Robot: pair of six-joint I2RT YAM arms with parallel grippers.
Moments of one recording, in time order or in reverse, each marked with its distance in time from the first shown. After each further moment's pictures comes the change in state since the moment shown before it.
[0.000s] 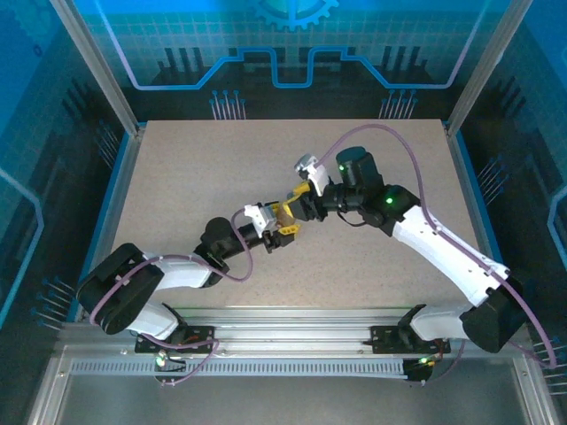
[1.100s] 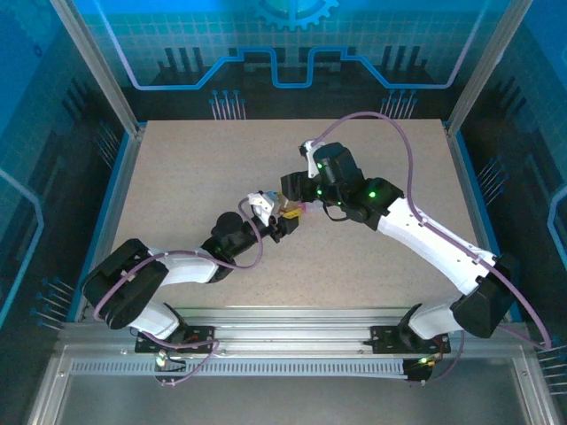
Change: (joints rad) left arm -0.048 0.041 0.082 -0.118 -0.323 -0.108; right arm 0.109 0.113 0.156 -0.066 0.591 0.501
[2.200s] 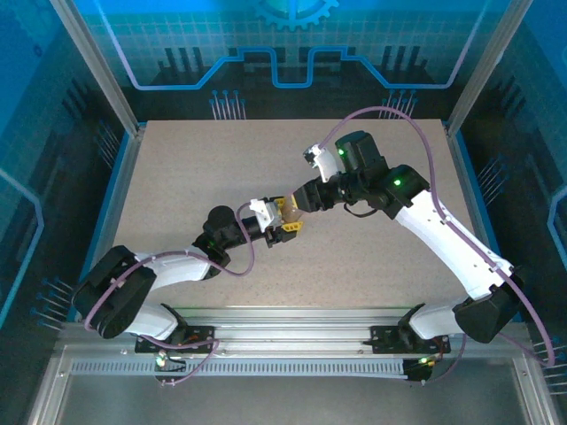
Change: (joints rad) left arm 0.064 -0.077 0.014 -0.080 0.370 0.212; right arm -0.117 -0.035 0.117 -0.305 -0.451 -0.225
